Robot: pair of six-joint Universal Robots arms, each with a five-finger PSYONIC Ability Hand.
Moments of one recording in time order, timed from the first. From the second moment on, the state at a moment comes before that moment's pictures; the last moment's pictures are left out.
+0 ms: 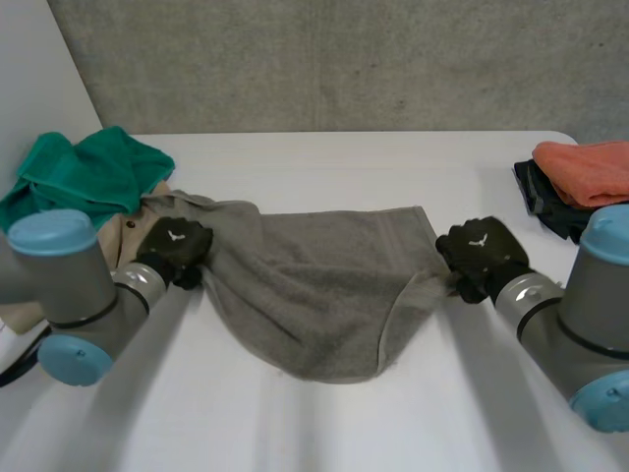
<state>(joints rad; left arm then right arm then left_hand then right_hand) 4.47 -2.21 -1.55 3.48 -1.36 3.59 1.88 -1.18 1.71 -0.24 1.40 2.61 1.15 1.19 1.18 1.20 0.97 1.12 1.18 1.19 1.20 0.99</state>
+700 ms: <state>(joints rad) 4.56 -1.86 -1.45 3.04 -1.35 3.65 1.71 -1.25 1.26 0.38 1.50 2.27 1.15 1.20 1.19 1.20 0.99 1.12 1.18 1.19 1.20 0.99</state>
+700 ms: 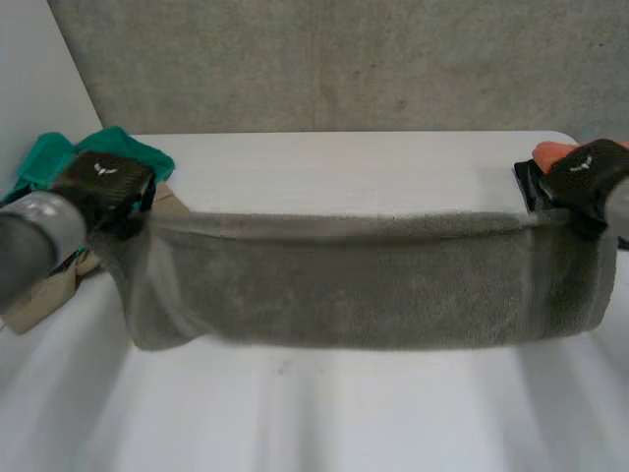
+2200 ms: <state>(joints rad) 4.48 -1.98 -1.70 3.67 -1.43 3.42 1.79 -0.79 1.00 0.41 1.45 2.48 1.15 1.20 1.19 1.20 1.00 0.53 0.53 0.54 0.54 0.37</state>
